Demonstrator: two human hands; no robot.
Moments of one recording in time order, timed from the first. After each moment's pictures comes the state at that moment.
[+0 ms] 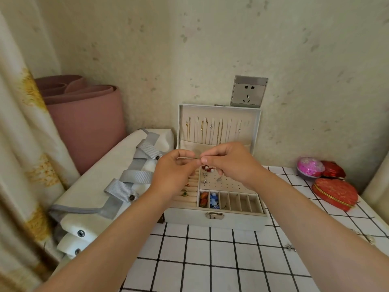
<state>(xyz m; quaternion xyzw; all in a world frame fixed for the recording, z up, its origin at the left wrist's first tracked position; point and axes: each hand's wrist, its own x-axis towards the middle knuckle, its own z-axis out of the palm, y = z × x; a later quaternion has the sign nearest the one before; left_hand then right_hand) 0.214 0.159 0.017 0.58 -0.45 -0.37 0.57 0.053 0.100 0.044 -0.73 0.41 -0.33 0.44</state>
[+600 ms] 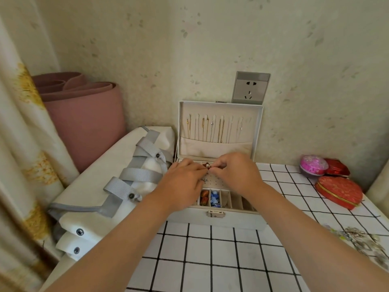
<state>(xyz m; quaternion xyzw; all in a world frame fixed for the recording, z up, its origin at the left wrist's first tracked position) 0.223 0.143 -0.020 0.56 -0.81 0.04 0.16 0.049 0.081 -0.008 -0.80 0.52 -0.26 0.14</state>
